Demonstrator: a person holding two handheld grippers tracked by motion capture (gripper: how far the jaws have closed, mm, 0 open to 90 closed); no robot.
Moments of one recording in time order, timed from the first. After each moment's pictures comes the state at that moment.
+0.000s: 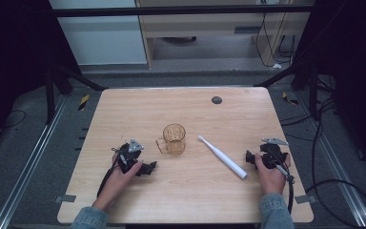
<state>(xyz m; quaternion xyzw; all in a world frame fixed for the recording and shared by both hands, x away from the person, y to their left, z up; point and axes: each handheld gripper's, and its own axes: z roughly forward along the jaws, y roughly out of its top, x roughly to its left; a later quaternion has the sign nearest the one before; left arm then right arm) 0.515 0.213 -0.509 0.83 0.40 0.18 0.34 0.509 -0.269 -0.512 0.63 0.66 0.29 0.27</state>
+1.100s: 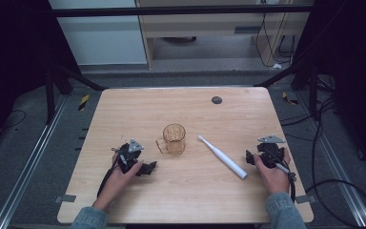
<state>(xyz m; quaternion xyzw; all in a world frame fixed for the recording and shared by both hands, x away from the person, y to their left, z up) 0.515 0.213 -0.509 0.83 0.40 0.18 0.34 0.496 -0.255 -0.479 0.55 0.73 0.28 0.29</state>
